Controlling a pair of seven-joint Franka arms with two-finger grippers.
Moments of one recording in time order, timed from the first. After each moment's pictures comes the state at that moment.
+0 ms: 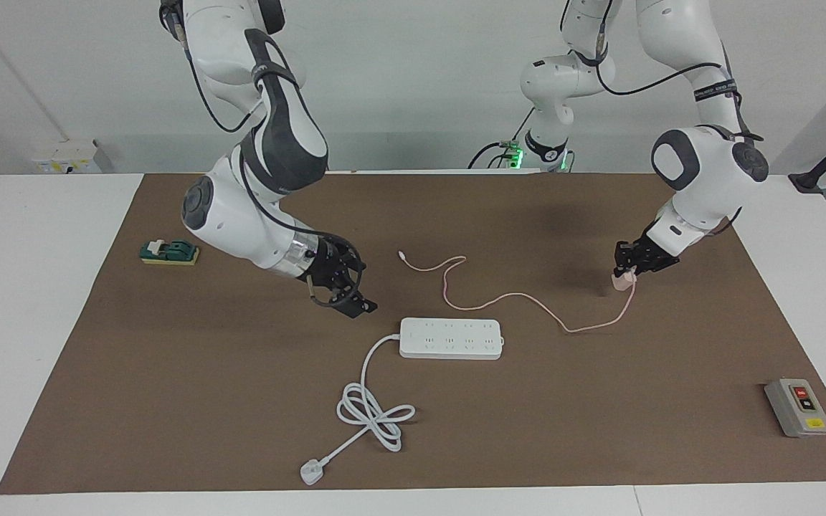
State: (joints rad) left arm 0.11 0.03 -0.06 -2.22 -0.30 2.17 0.33; right arm 0.18 0.29 0.05 -1.55 0.45 1.79 1.14
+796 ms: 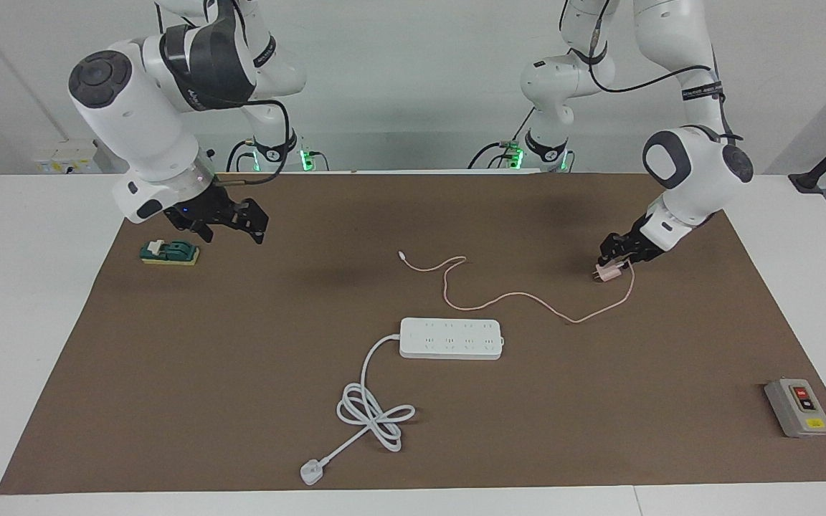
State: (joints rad) left arm 0.18 0.02 -0.04 -2.29 -0.25 2.21 0.34; right arm 0.03 0.13 0.04 -1.56 0.04 1.60 0.08
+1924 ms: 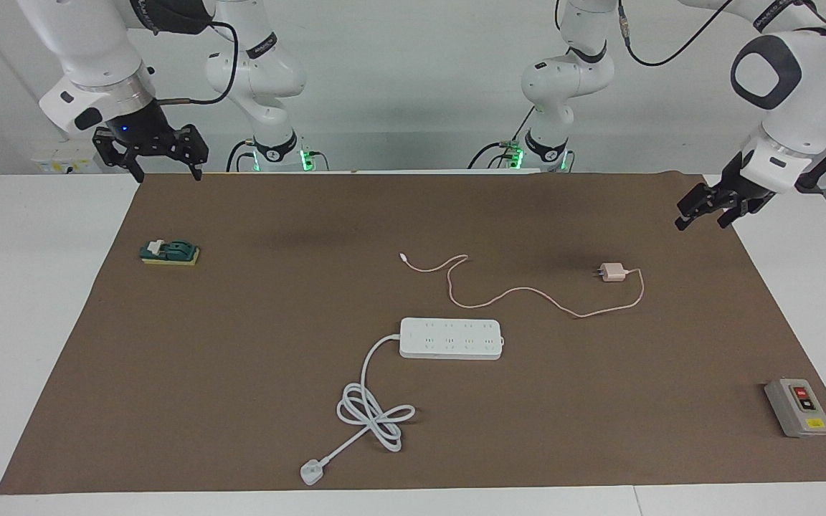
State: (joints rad) left arm 0.18 -0.02 -0.06 -1.75 -0.09 1.72 0.09; right arm -0.10 -0.11 0.06 -1.68 -0.04 1.51 -0.10
